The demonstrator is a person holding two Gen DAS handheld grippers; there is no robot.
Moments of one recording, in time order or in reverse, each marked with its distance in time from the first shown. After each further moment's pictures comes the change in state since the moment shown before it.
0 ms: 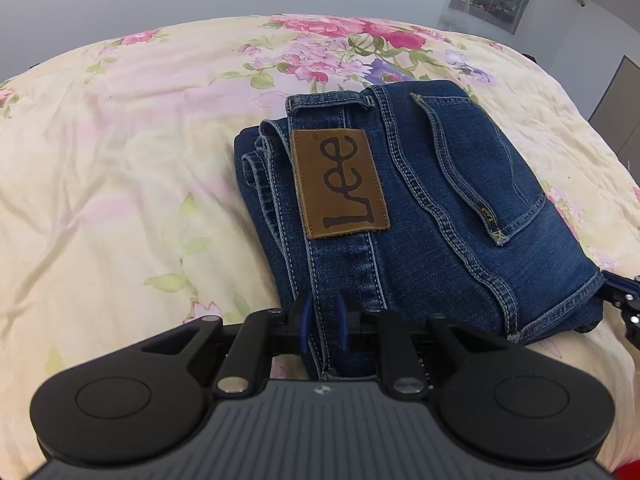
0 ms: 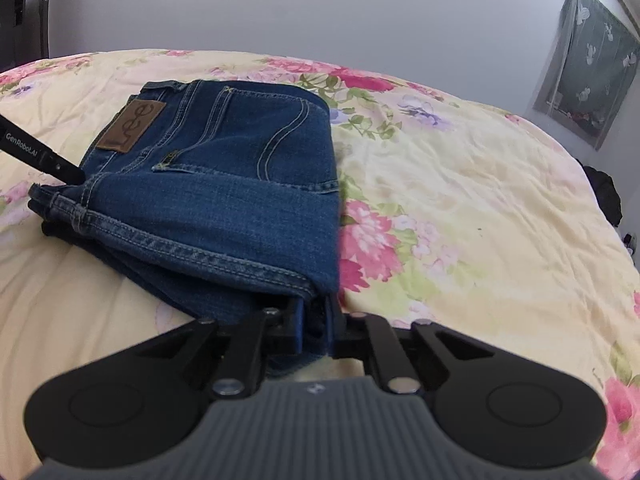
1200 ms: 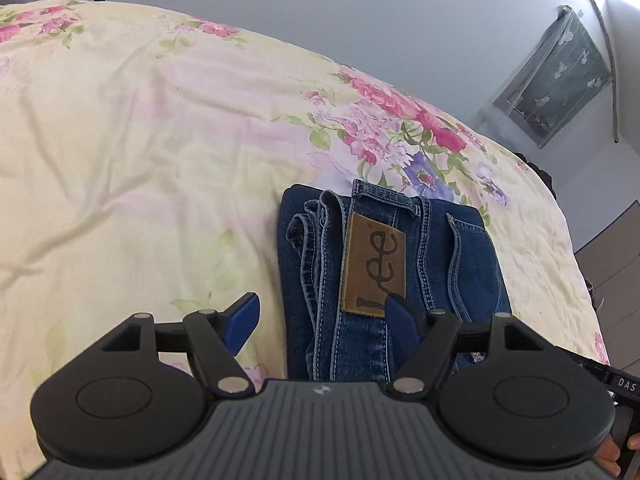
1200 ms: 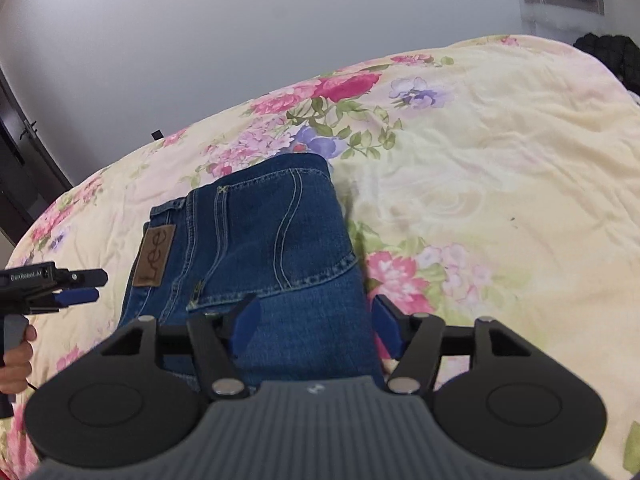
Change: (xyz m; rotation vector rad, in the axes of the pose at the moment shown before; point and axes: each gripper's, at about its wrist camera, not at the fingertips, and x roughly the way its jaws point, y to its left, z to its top) left arm -0.018 0.047 0.023 -0.379 -0.107 -0.098; right arm 0.031 -0.059 0.077 0.475 0.061 0.276
